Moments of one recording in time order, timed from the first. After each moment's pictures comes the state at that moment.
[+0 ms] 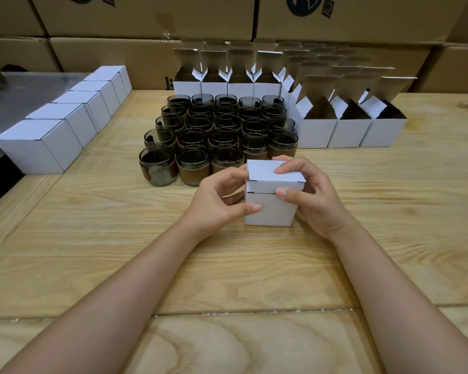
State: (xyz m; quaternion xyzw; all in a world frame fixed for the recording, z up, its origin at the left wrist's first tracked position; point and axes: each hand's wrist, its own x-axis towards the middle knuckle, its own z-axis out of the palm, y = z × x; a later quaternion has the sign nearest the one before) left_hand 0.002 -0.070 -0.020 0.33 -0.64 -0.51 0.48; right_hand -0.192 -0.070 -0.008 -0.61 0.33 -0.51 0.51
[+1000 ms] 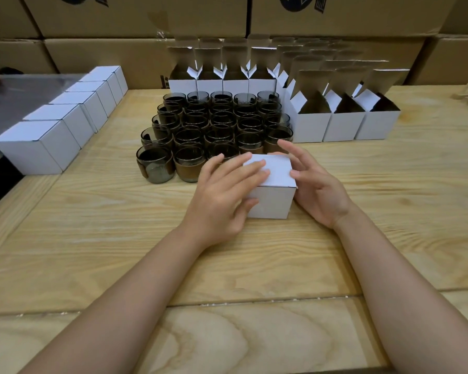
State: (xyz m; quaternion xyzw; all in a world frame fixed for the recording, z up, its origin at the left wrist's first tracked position) left_hand -0.002 -0.062 -0.022 0.32 -0.85 0.09 0.41; right_hand -0.210 -0.084 -0.014 -0.54 0.31 -0.49 0.61
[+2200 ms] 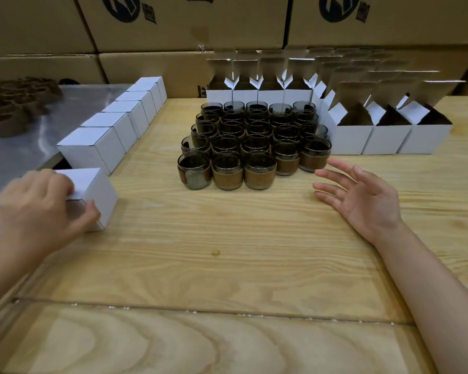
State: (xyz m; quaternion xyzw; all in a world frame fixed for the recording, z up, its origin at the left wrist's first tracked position) left_hand 0.270 -0.022 -0.005 0.59 -0.70 0.31 0.25; right_hand -0.221 -0.096 -0.021 -0.43 0.33 -0.57 0.62
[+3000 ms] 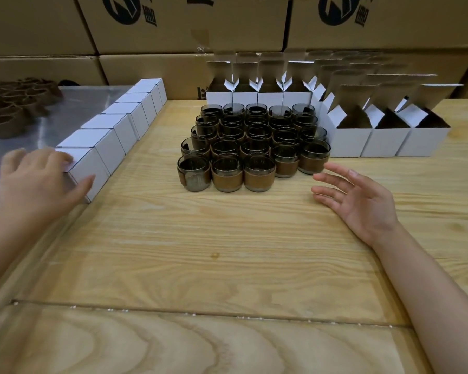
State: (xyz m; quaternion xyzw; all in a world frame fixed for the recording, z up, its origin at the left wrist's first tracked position) left_hand 0.301 -0.070 0.000 0.68 -0.64 0.23 0.26; right_hand -0.219 -0.095 -0.021 -0.44 0.34 -0.56 0.62
